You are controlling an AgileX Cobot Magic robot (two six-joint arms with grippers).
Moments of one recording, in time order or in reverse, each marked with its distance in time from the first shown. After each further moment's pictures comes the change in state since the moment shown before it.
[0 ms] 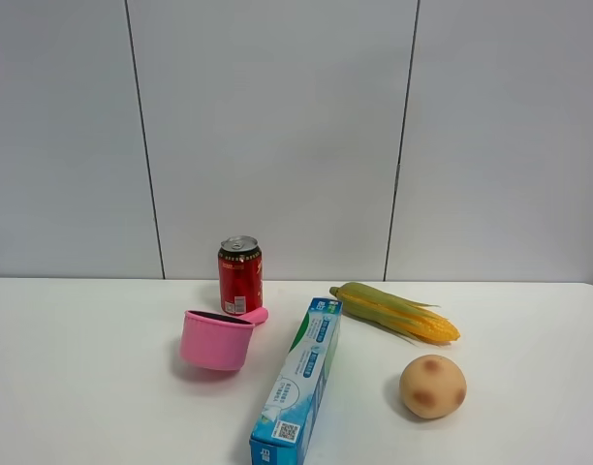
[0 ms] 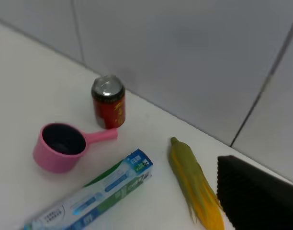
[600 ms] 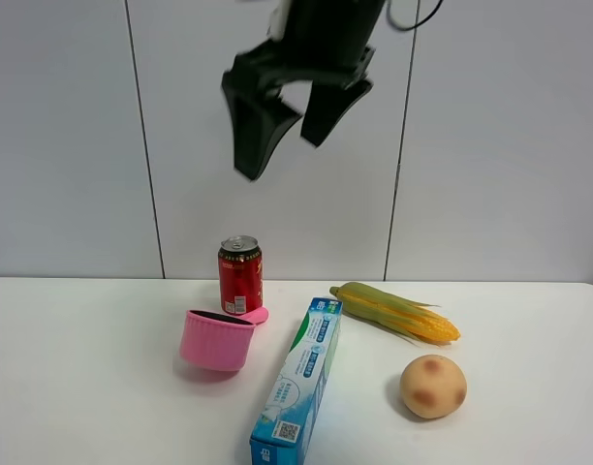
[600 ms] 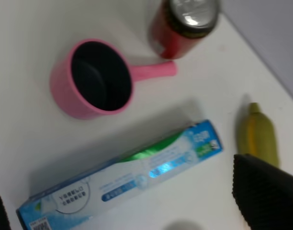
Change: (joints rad) left arm 0.000 0.000 0.000 0.000 0.000 0.000; right arm 0.519 0.801 -0.576 -0.544 0.199 0.391
